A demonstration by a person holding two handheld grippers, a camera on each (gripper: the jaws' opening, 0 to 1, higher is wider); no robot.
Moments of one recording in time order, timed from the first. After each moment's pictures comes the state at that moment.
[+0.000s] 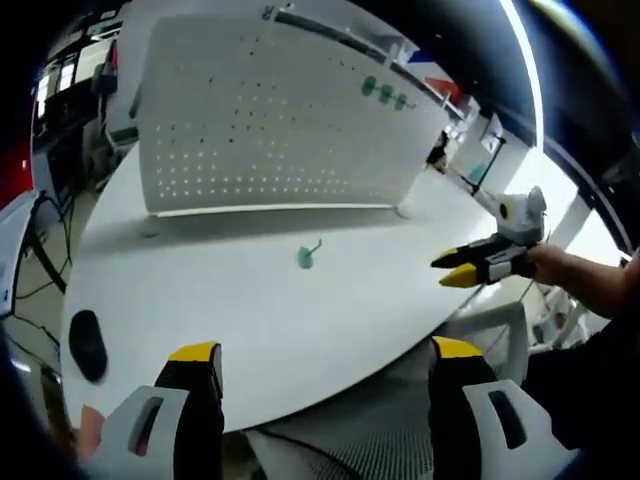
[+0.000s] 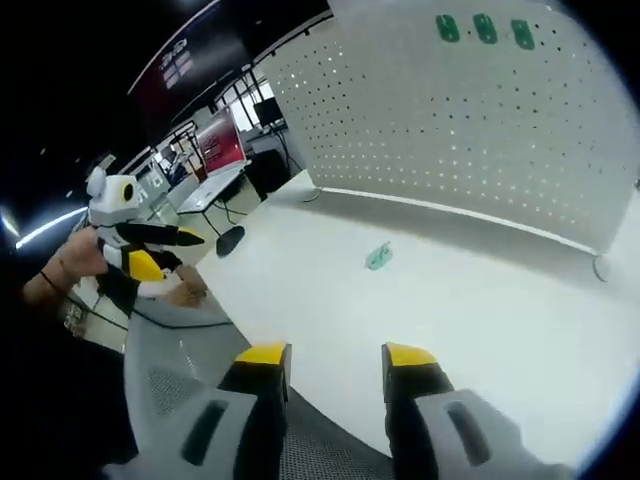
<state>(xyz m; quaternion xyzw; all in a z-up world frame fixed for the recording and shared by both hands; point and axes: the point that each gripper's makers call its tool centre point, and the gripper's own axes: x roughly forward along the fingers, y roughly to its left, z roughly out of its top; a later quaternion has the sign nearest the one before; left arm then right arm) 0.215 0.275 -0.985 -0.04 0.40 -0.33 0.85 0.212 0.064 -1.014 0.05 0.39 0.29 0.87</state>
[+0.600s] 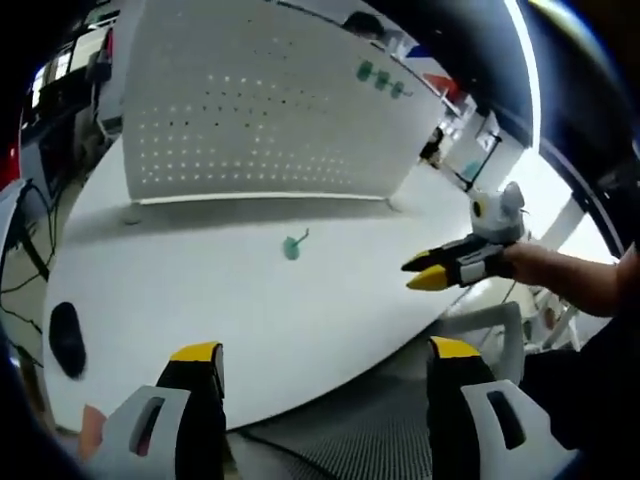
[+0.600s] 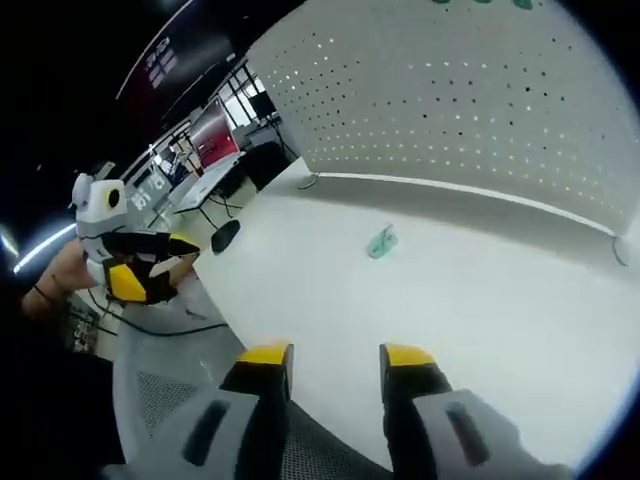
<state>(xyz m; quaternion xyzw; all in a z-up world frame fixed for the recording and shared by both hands) 0.216 0.255 -0.995 -0.06 0.41 -0.35 0.84 0.239 0.084 -1.045 0.08 0.41 0.30 0.86</state>
